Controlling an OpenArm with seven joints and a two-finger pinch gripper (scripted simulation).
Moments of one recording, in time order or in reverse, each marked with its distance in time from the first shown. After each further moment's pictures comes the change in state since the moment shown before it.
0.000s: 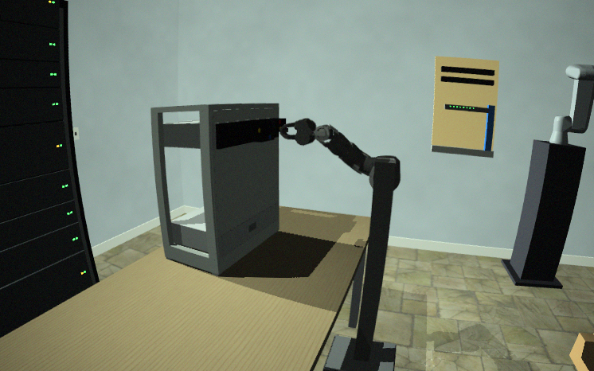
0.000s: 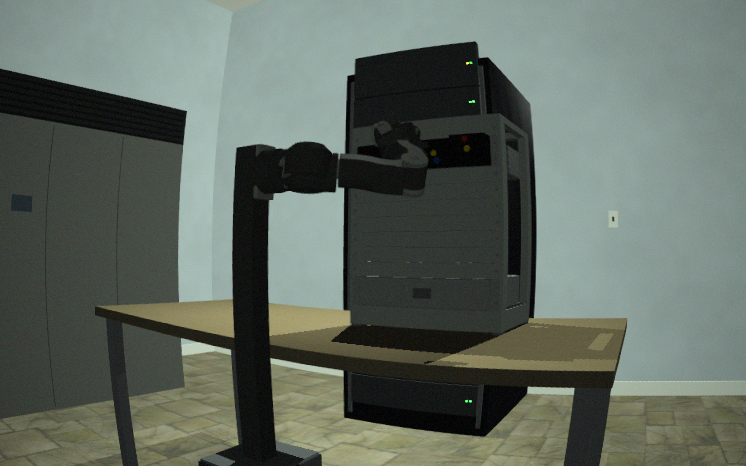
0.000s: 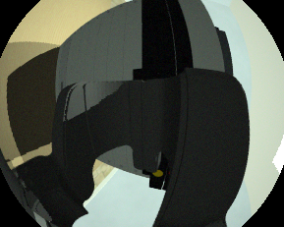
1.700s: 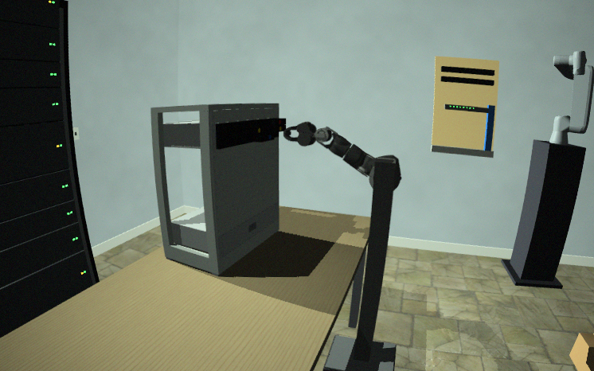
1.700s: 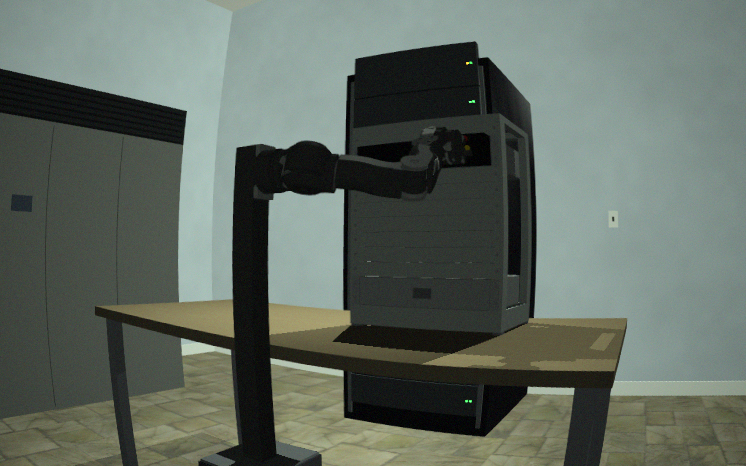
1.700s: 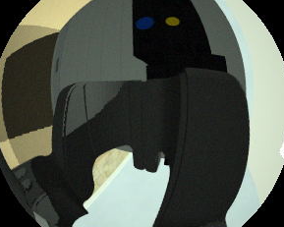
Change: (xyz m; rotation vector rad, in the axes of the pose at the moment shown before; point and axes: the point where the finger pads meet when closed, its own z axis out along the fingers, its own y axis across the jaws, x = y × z) arm -0.112 -0.024 0.039 0.013 -0.008 0.043
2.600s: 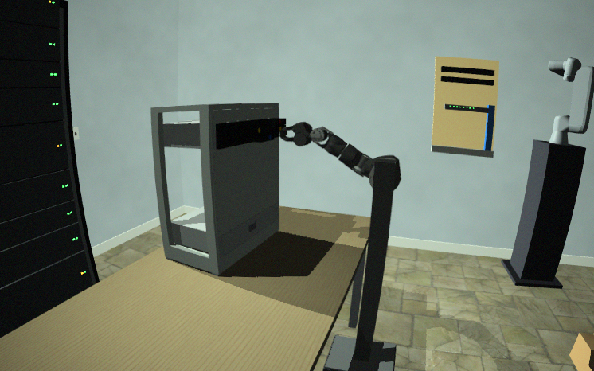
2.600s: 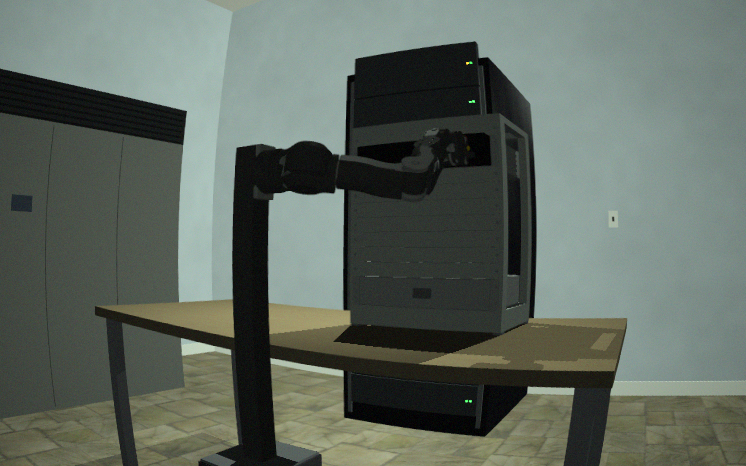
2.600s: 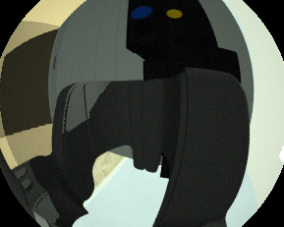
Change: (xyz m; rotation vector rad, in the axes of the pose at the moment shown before) arm 0.000 -0.001 0.018 0.006 0.002 -0.025
